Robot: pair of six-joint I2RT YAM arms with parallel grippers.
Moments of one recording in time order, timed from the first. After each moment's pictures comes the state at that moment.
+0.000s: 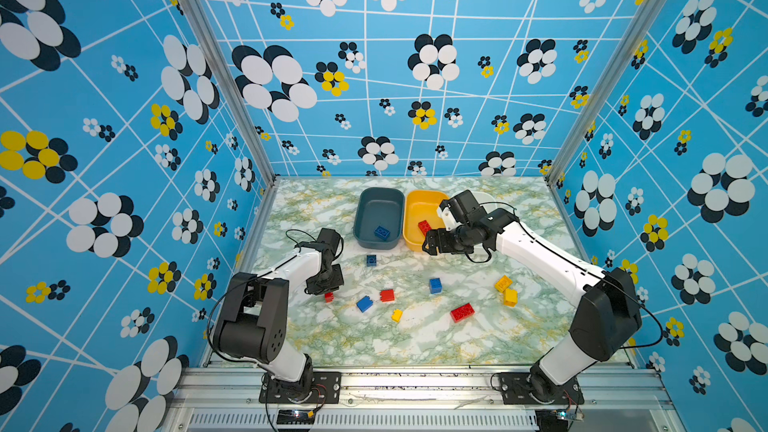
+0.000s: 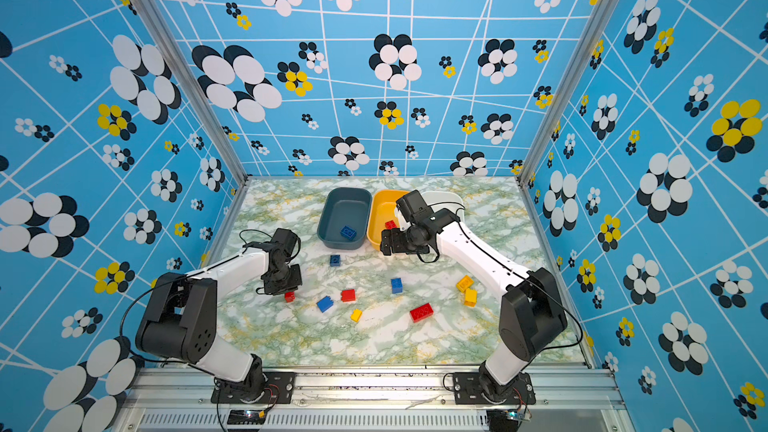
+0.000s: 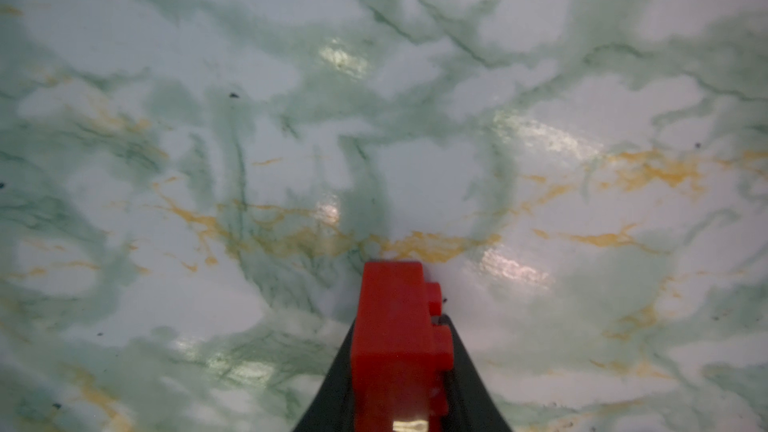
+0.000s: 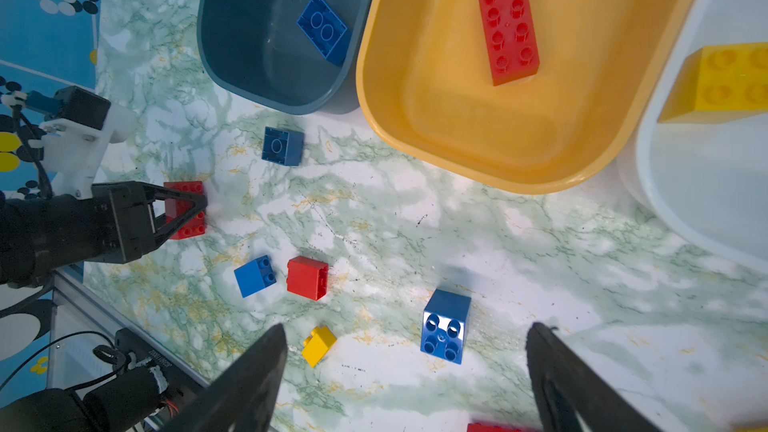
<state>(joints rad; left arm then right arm) -0.18 1.57 0.85 -0.74 -0.07 -0.49 0.58 1.64 1.37 -0.78 -0.16 0.41</state>
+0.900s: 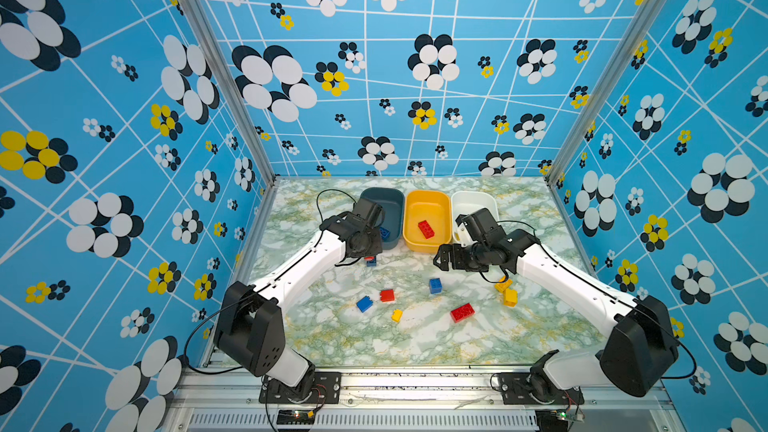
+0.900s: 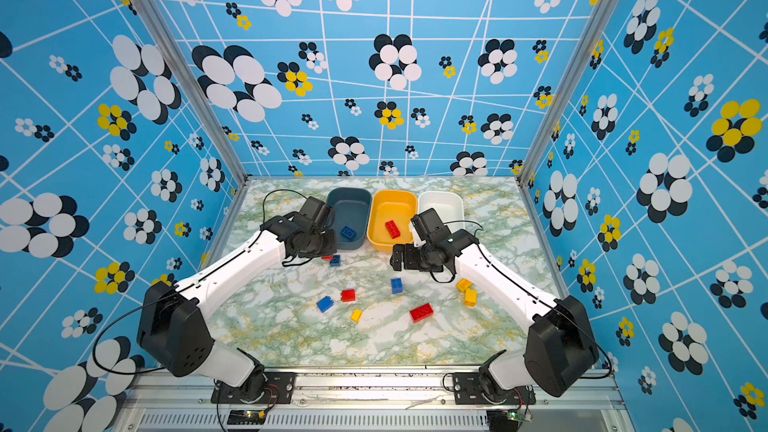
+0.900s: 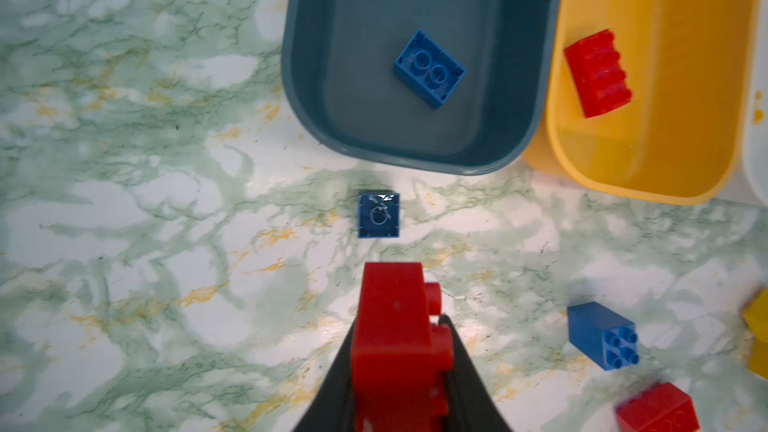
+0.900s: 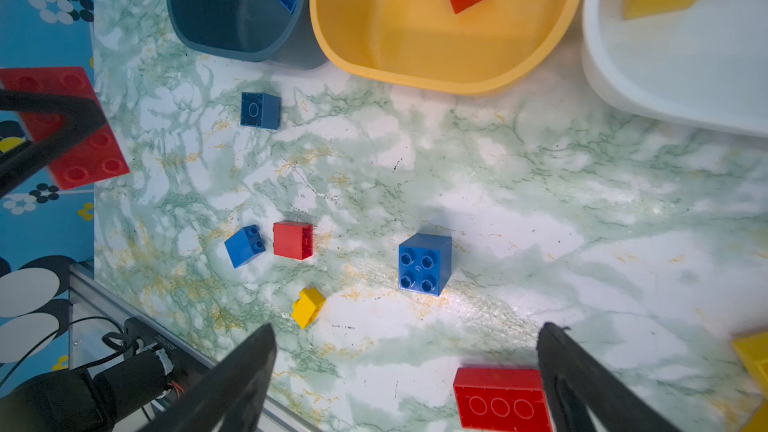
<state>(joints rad) -0.53 1.55 1.29 -0.80 -0.10 -0.58 0.56 1.42 1.11 -0.73 -0.16 0.49</state>
